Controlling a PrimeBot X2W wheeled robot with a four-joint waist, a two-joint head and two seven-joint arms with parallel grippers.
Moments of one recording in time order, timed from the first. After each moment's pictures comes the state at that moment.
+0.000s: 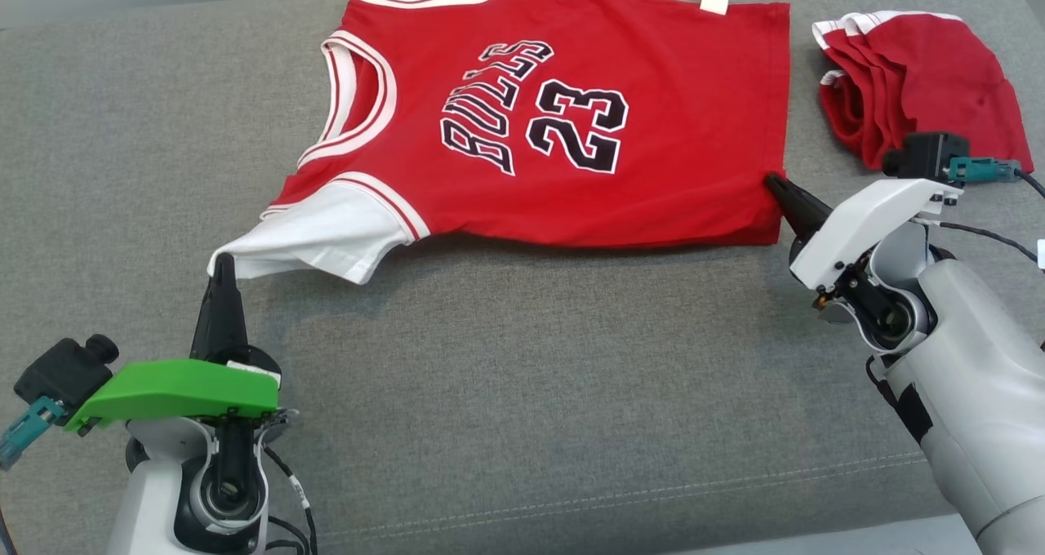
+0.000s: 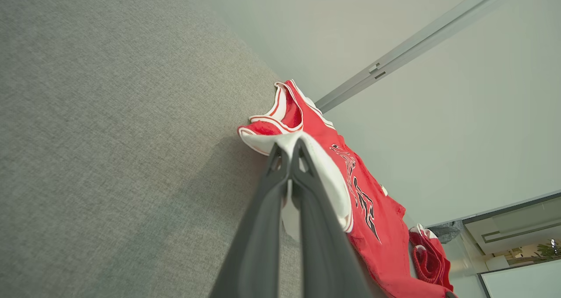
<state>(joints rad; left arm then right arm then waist) -0.15 0.04 -0.09 0.07 -1.03 0.12 -0.10 -0.57 -0.23 0.37 0.64 0.86 0.11 0.16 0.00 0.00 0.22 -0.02</state>
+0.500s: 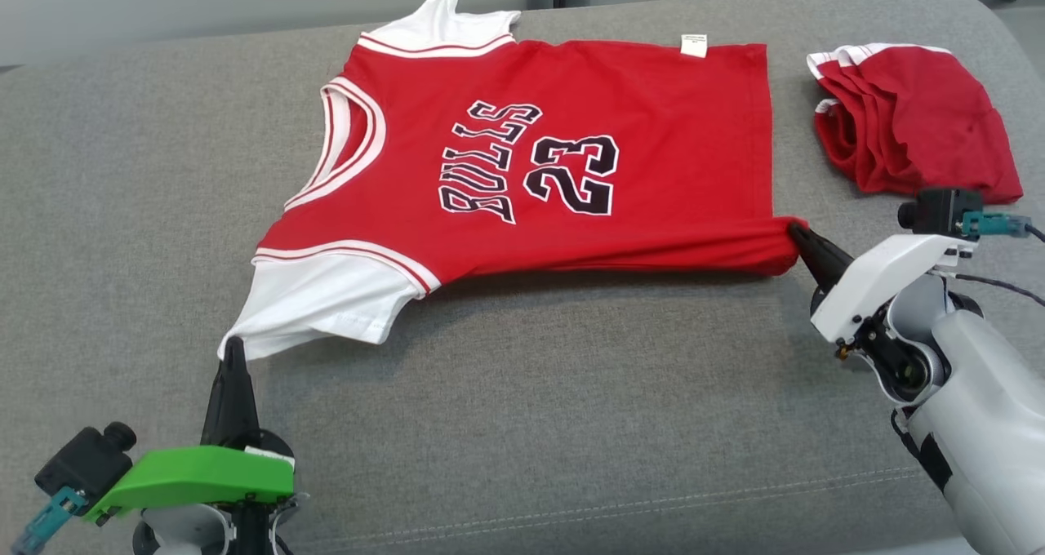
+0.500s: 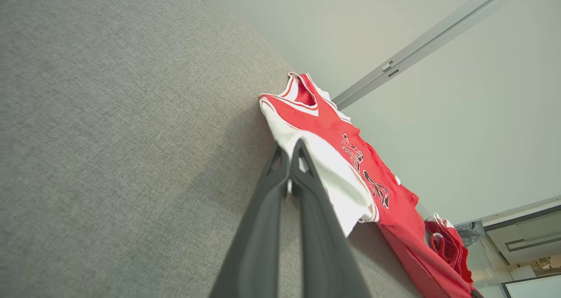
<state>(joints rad) 0.00 0.04 -0.11 0.03 -0.99 0.12 -0.17 -0.50 -0.28 0.41 0.66 0.86 0.12 0.09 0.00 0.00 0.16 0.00</state>
